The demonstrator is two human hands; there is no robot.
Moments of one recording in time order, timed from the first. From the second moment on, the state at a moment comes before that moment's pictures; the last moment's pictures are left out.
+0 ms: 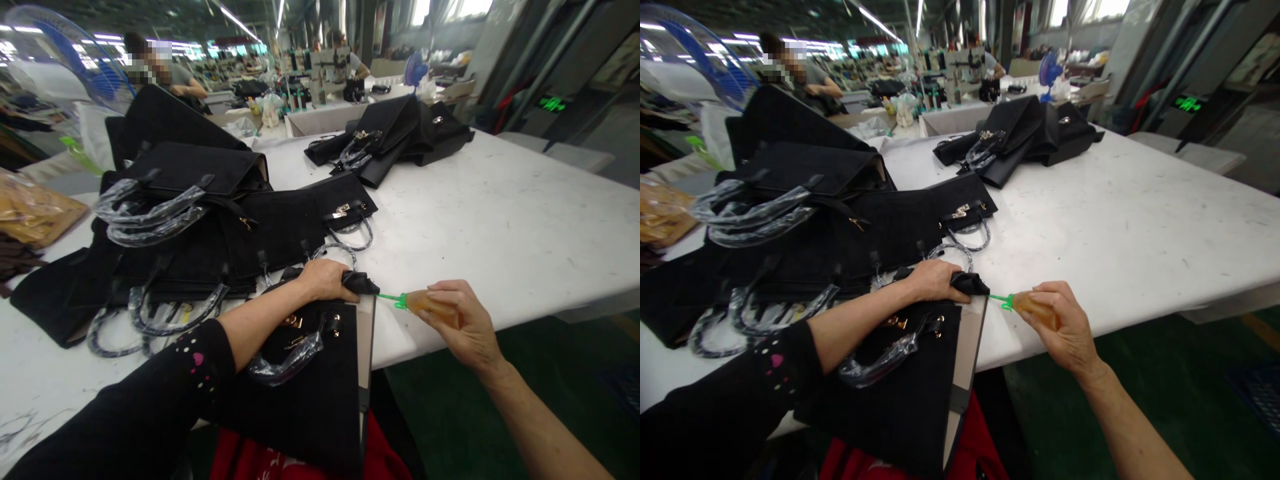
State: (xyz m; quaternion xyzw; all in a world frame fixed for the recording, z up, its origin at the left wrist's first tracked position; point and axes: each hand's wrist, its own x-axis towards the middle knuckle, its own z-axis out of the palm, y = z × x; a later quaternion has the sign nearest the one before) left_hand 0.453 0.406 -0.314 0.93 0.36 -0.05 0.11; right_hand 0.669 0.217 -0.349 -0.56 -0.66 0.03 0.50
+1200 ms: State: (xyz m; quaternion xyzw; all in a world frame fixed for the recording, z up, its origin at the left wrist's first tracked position) left_hand 0.453 0.404 -0.314 0.93 0.35 -0.04 0.09; right_hand 0.682 0.212 -0.356 -0.55 -0.62 0.11 0.54
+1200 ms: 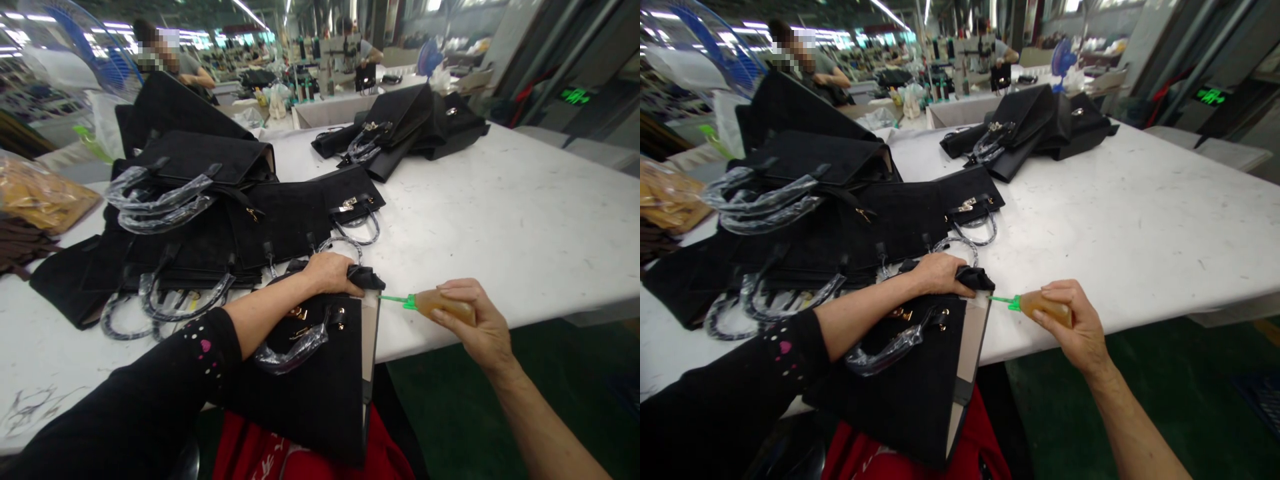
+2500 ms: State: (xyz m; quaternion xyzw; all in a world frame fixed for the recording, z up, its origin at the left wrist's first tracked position) left_hand 0.452 0.405 -0.317 0.93 0.34 -0.04 0.08; right_hand 0.688 0.218 -0.362 -0.55 -0.61 0.19 0.54
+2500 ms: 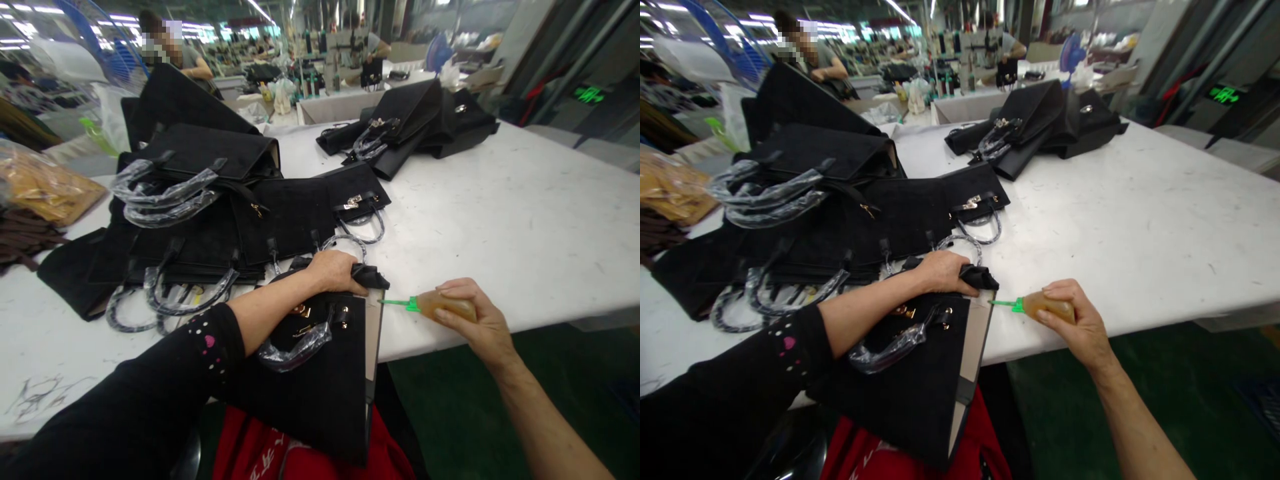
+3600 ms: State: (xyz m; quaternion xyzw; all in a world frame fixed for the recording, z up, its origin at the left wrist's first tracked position) left_hand 0.452 0.405 -0.318 0.93 0.35 -0.04 0.08; right_hand 0.674 0.184 -0.360 -0.53 -0.65 0.18 0.52
